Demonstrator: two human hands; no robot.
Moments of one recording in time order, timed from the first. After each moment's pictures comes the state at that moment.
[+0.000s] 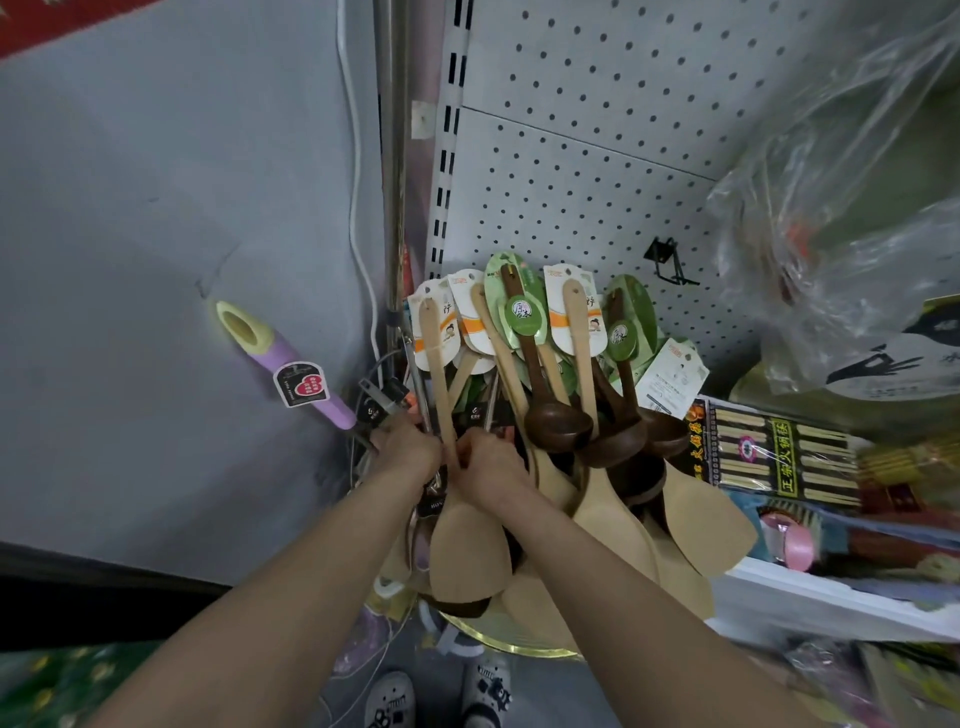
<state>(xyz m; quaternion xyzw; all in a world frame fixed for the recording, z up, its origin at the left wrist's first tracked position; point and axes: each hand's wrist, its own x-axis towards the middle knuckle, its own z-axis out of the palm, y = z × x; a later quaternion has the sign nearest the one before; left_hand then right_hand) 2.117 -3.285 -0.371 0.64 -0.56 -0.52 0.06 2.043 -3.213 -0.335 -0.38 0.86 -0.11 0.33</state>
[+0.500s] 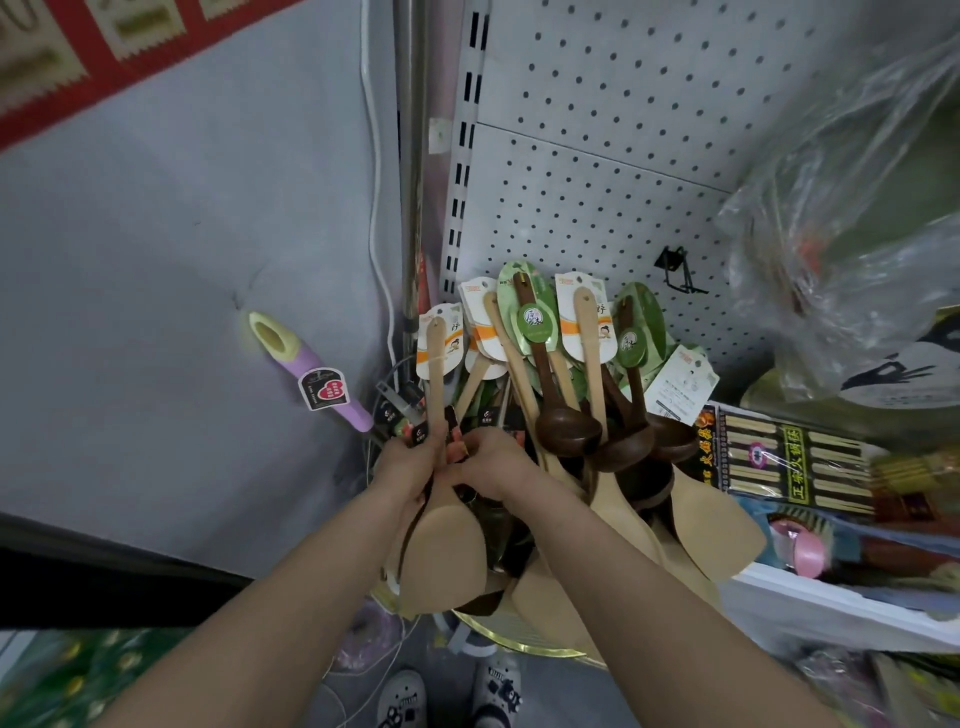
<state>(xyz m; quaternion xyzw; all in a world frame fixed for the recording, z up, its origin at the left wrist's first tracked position) 2.141 -3.276 -0.353 0.61 -0.40 -0.67 0.16 2.044 -3.221 -0.307 -0.35 0.80 -0.15 0.46</state>
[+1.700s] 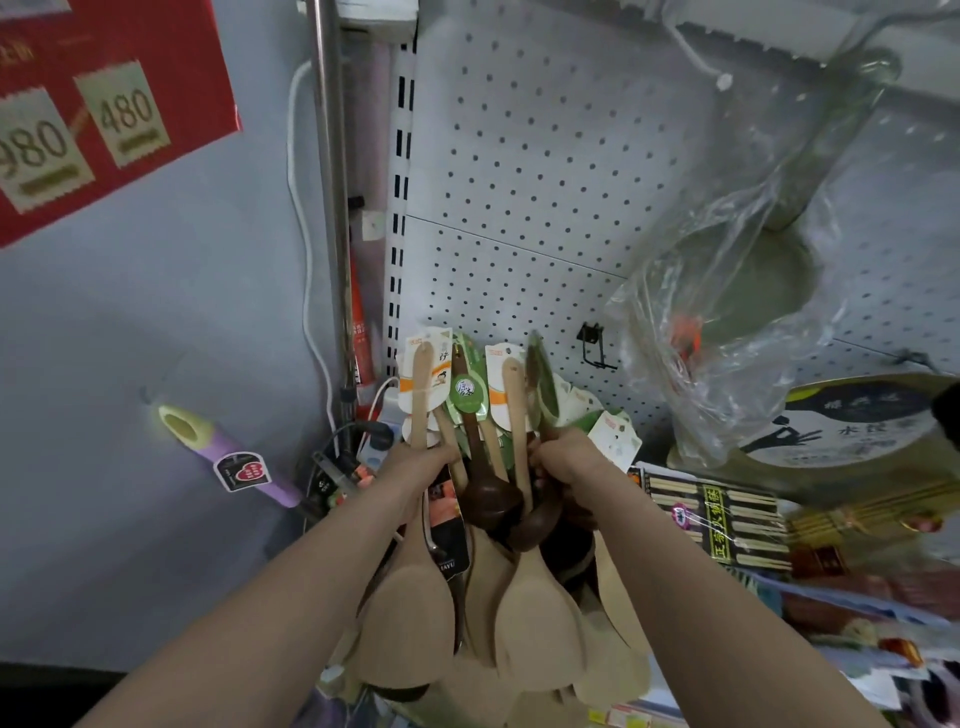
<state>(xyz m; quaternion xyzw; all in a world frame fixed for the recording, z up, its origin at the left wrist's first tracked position) 2.047 -3.292 -0.301 0.57 -0.47 -0.67 0.11 1.886 -3.201 -0.253 -0.18 0.89 -0.24 0.35</state>
